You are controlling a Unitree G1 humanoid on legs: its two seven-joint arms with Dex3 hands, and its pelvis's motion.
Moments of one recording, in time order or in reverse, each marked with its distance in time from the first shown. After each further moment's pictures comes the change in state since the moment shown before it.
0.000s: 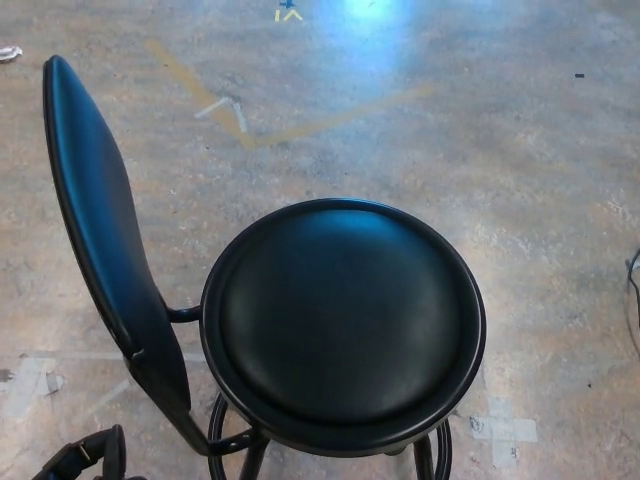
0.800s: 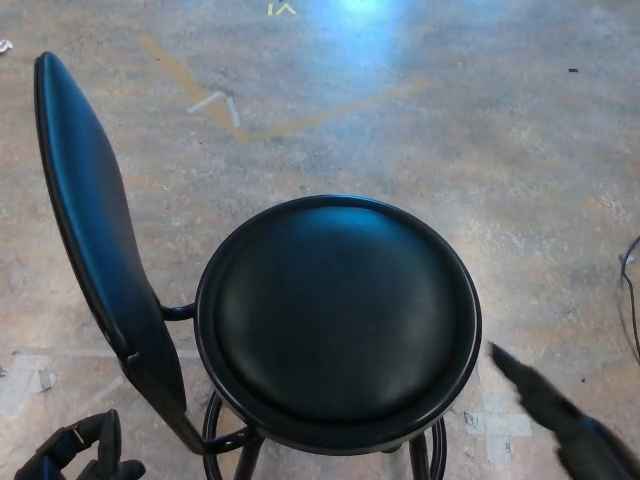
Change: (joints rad) left_arm -0.034 0.020 0.000 0.000 -0.001 0.000 0.000; right_arm 0.234 -0.064 0.173 -0.973 -0.013 0.060 0.328
